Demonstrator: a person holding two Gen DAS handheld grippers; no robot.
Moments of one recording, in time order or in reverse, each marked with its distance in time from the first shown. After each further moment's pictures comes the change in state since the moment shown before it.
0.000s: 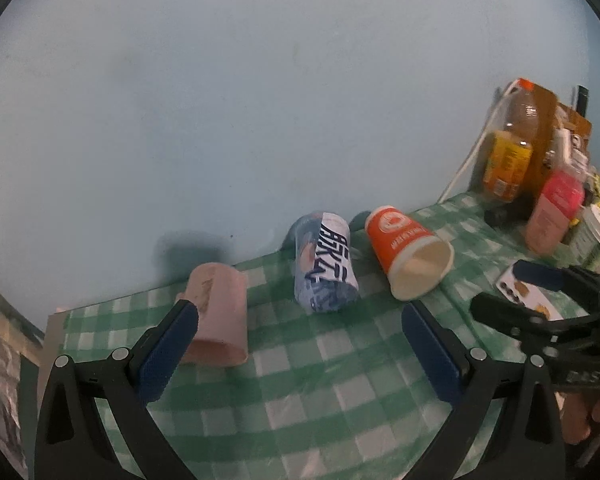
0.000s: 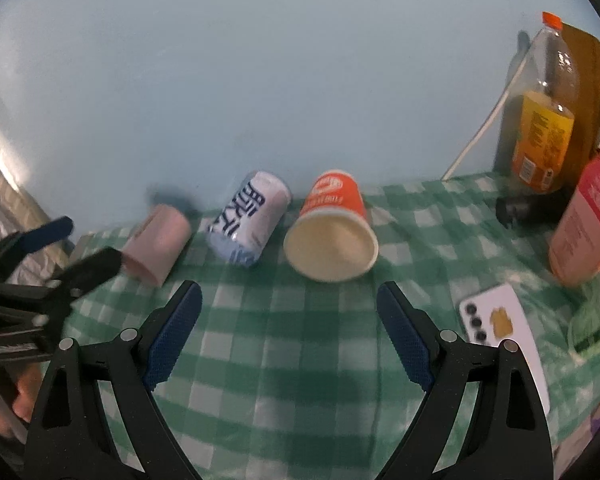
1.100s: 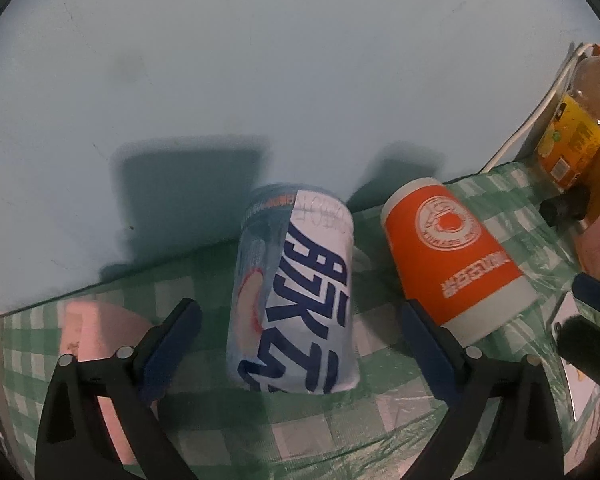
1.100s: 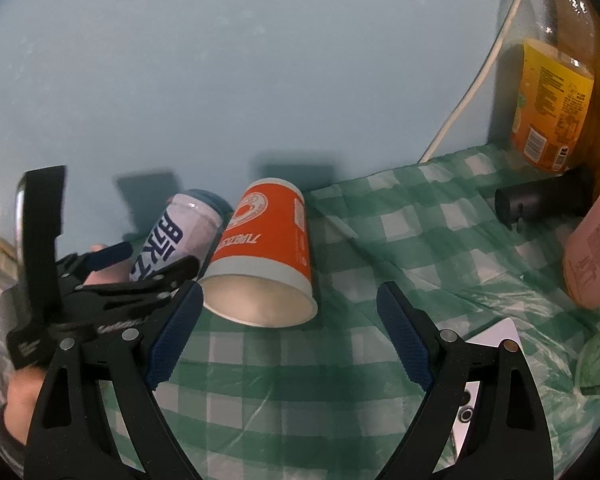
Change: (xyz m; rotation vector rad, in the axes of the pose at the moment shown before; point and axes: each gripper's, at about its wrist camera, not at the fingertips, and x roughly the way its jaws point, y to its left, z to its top) left arm 0.158 -0.020 0.032 -0.042 0.285 -0.036; right arm 0.054 -0.059 0.034 0.139 0.119 -0.014
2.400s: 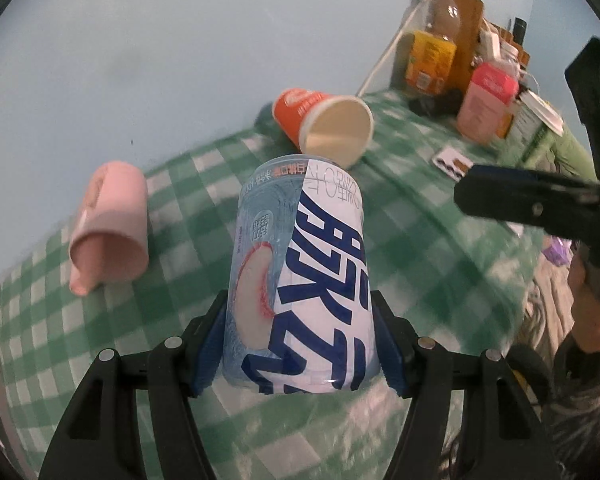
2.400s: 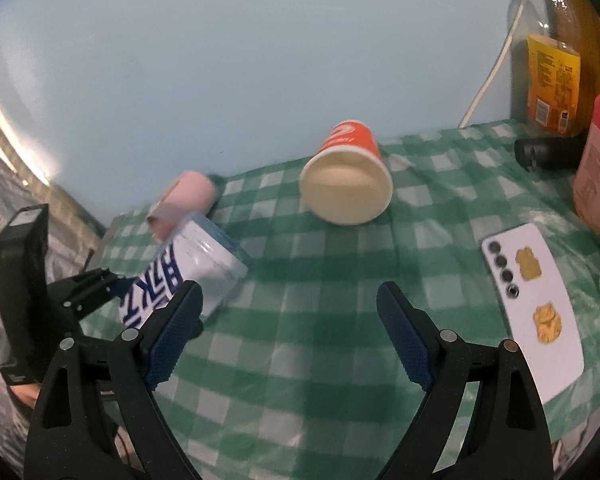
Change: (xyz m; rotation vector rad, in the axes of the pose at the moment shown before) left arm -0.113 0.004 -0.147 0.233 -0.043 -0.202; right arm -0.055 0.031 -0.099 -0.104 -0.034 0.162
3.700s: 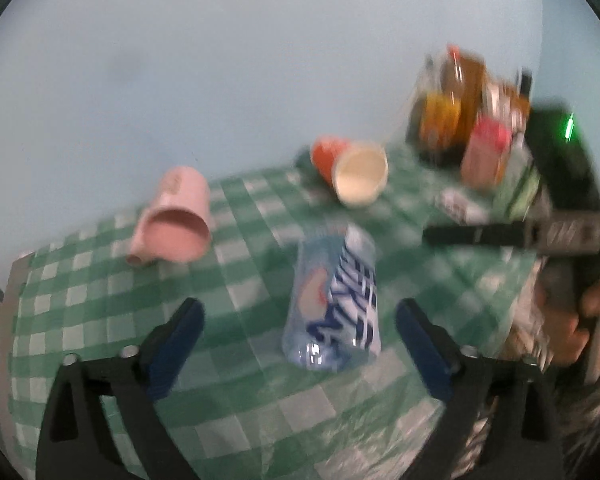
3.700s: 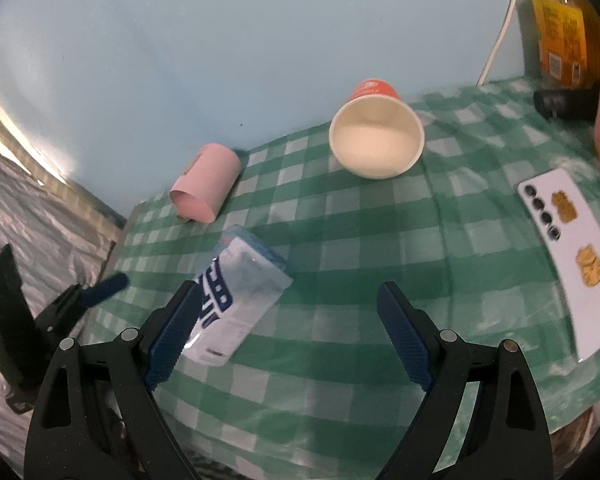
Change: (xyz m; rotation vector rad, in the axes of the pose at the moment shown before) left arm -0.078 0.025 -0.050 -0.136 -0.263 0.050; right arm 0.013 0.015 -0.021 0.098 0.055 0.103
